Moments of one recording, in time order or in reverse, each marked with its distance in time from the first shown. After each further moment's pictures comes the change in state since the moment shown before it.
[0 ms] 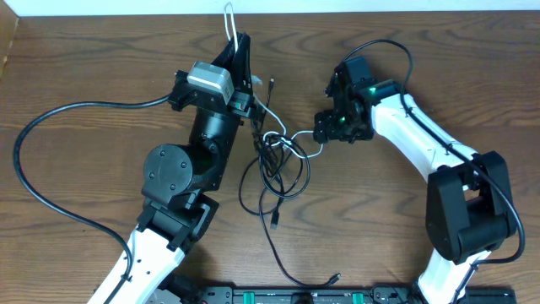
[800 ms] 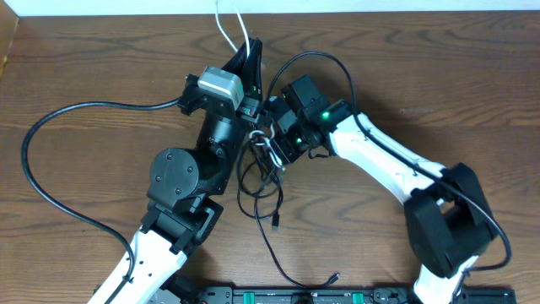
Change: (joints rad) left arm -0.048 0.000 0.000 -0.001 0.000 0.000; right arm 0.245 -0.005 0.001 0.147 -0.126 -0.244
